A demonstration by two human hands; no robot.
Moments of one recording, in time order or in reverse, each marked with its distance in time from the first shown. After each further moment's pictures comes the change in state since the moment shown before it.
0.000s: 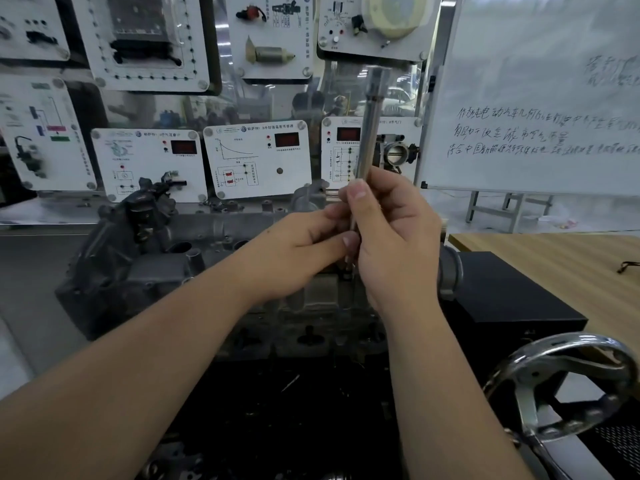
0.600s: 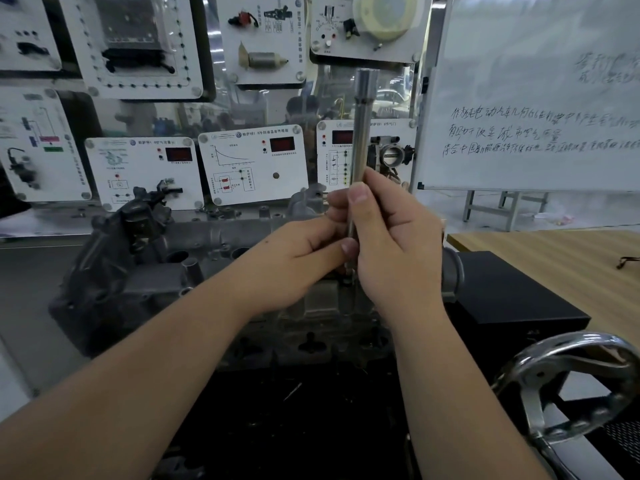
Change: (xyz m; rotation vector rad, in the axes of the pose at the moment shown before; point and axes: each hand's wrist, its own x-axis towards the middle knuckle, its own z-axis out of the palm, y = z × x) left_hand -0.002 -0.001 -0.004 0.143 0.030 -0.025; right_hand -0.001 -0.008 -0.001 -0.189 -0.051 -0.083
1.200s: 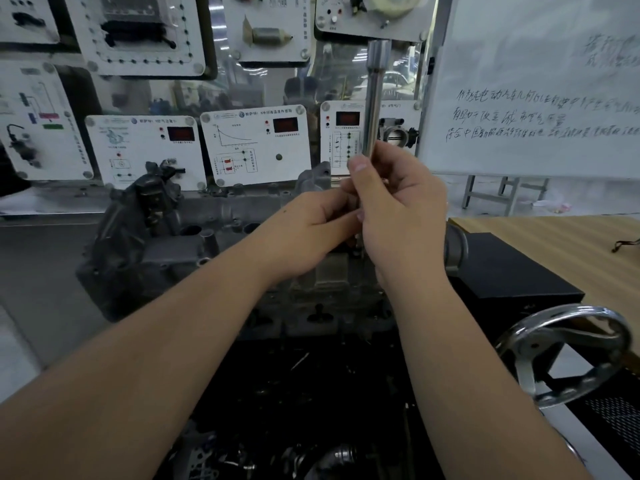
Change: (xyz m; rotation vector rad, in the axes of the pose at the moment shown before) left_hand -0.003 0.009 0.002 -0.052 0.034 -0.050; right_hand -0.001 -0.006 0.012 -0.061 0.098 0.077
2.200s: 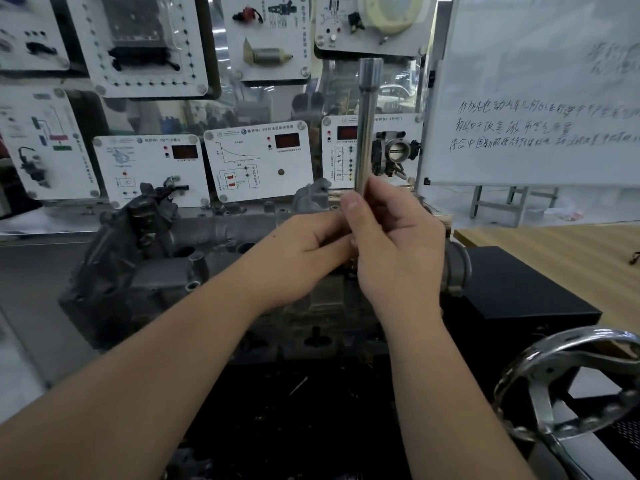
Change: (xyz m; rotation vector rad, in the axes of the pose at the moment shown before) left_hand 0.002 -0.004 0.003 0.015 -0.021 0.076; right_hand -0.006 0.022 -0.008 -0.013 0.004 0.008
